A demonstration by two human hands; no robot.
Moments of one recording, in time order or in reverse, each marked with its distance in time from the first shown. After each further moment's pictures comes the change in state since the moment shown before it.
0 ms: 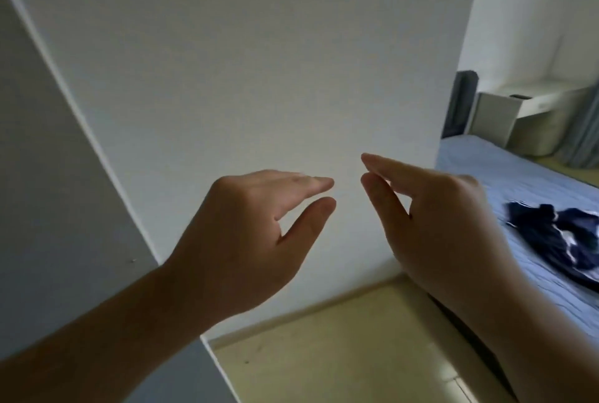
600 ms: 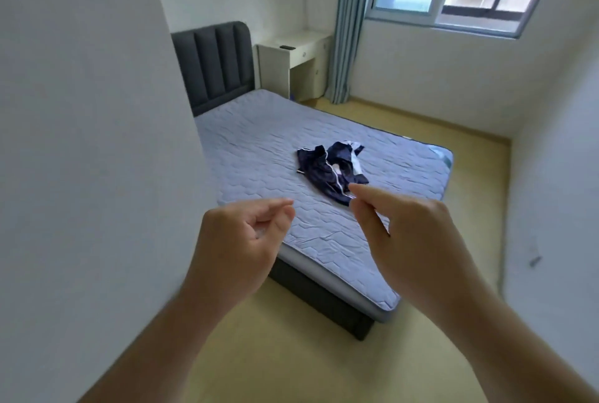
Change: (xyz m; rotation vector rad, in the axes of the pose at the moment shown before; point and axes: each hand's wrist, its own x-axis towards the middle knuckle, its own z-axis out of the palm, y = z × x) left_hand 0.184 0.171 0.471 -0.755 -0.265 -0.210; right_hand -0.028 0.409 -0.198 -0.505 0.128 0.428
